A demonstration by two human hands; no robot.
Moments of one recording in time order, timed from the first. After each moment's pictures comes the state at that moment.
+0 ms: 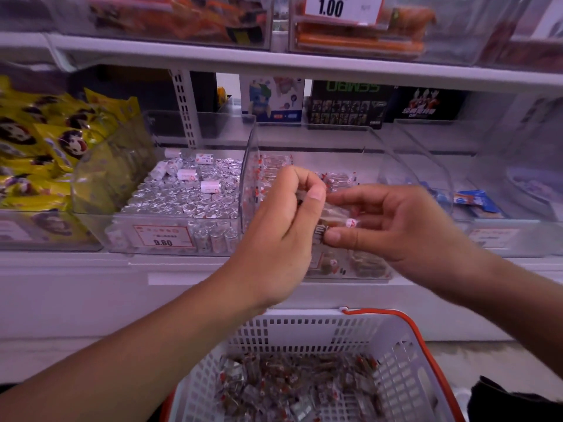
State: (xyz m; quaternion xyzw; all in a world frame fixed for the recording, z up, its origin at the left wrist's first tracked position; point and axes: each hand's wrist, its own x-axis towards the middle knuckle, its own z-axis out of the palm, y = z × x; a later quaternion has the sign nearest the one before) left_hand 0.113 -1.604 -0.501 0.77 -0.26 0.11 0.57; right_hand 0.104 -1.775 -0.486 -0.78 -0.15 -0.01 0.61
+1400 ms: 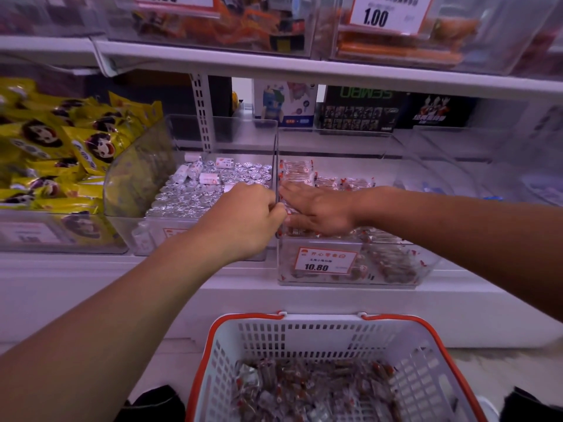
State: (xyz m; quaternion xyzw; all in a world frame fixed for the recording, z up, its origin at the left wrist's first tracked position) left_hand 0.182 -1.526 -0.509 0.95 -0.18 0.09 0.23; right_hand 0.253 -1.709 -0.523 -0.94 -0.29 0.16 -0.06
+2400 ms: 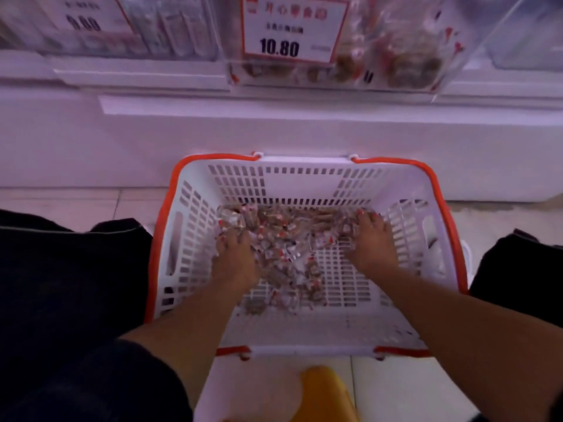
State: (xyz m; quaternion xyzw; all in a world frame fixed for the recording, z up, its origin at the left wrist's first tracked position) left_hand 0.033 -1.567 -0.859 0.94 0.07 -0.30 0.11; right_hand 0.039 -1.843 -0.876 -0.98 0.10 0.13 0.13
